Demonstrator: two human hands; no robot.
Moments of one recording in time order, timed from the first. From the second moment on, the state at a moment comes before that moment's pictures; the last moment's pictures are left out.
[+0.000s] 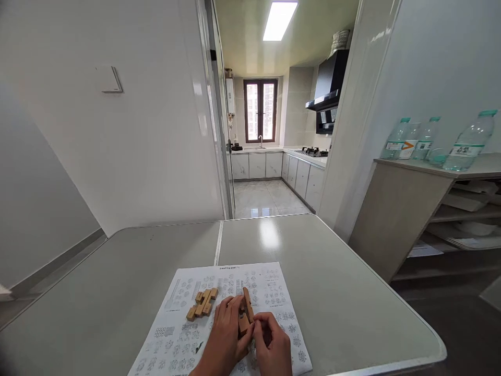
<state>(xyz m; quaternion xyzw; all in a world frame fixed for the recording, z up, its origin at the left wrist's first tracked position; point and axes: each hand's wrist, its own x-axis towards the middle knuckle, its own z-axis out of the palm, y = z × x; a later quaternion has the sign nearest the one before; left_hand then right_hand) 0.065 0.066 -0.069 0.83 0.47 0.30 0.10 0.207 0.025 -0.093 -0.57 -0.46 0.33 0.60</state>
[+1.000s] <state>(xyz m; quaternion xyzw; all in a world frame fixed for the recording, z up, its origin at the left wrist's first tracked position) 0.005 0.101 -0.053 0.81 0.49 0.31 0.12 0.197 0.027 -0.098 -0.58 -0.49 0.33 0.56</state>
